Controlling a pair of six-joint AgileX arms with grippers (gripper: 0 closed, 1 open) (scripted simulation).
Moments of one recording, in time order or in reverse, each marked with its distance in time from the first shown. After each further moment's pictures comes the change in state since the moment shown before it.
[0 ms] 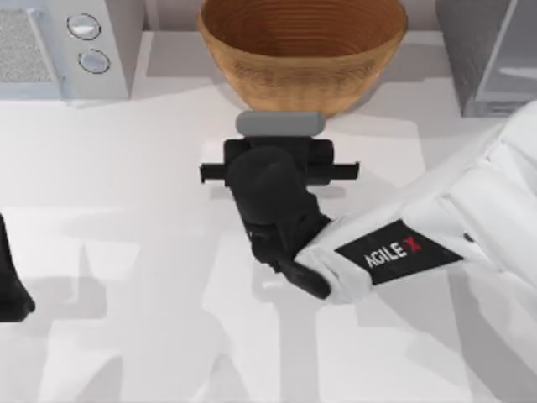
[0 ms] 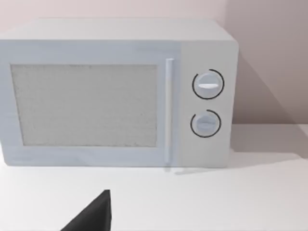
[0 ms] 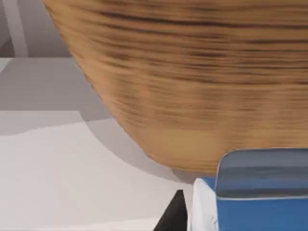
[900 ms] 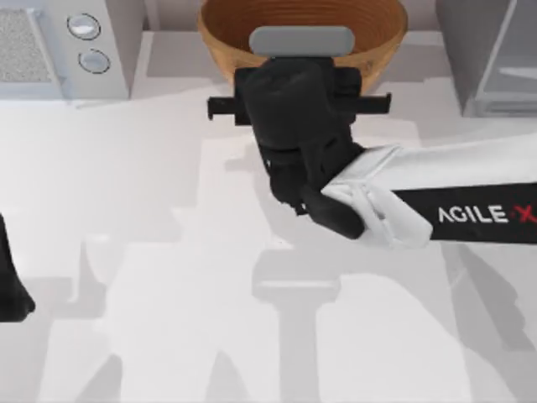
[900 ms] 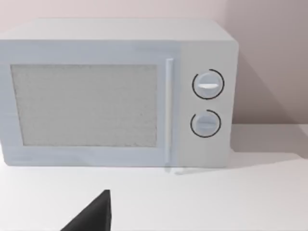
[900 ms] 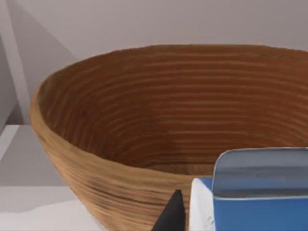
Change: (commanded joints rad) left arm 0.000 0.000 0.000 0.000 0.000 0.000; right arm -0.020 -0.302 0.001 -0.317 -0.026 -0.002
